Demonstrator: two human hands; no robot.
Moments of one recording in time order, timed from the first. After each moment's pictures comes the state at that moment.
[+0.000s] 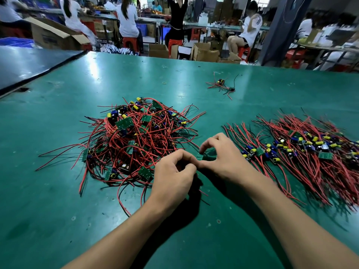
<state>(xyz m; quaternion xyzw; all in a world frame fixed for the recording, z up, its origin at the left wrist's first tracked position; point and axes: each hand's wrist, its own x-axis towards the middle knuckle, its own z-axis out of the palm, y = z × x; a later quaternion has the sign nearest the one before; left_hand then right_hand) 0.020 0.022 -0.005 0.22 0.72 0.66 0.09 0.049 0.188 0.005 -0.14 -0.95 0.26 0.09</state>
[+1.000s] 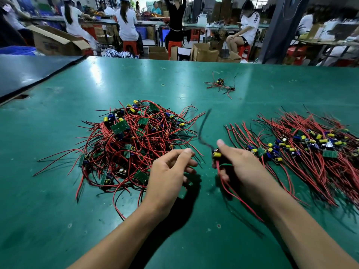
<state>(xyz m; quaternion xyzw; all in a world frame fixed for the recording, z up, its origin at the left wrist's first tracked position) 0.015 0.025 -0.002 0.17 0.64 0.73 0.16 0.083 0.177 0.015 -0.23 -0.63 0.73 0.12</state>
